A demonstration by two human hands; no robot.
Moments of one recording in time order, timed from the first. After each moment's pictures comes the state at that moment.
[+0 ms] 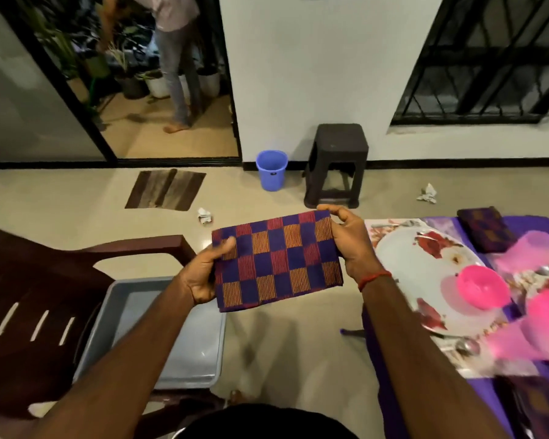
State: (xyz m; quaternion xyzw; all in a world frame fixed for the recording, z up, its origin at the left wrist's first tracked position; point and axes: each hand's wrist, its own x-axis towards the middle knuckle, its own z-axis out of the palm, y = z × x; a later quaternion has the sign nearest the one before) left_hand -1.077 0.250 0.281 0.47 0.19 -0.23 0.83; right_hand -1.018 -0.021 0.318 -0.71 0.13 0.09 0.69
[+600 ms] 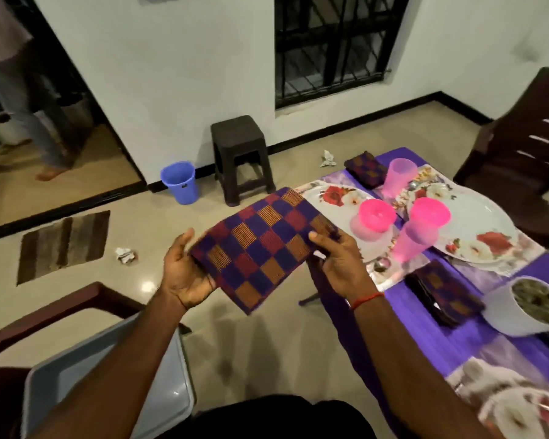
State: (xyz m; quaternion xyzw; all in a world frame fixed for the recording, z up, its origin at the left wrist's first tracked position) left_hand -1.069 0.146 0.282 0.36 0.11 -0.34 0.86; right_hand -1.151 -0.123 0.283 -0.50 0.22 -0.05 0.84
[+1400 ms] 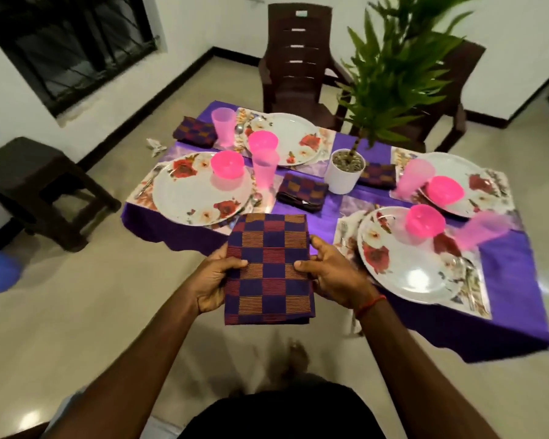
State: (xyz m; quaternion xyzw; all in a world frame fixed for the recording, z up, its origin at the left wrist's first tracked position) left_hand -1.156 0.034 0.259 0.46 -0.13 -0.67 0.57; right_hand -1.374 -0.081 0.269 -0.50 0.38 -0.15 0.77
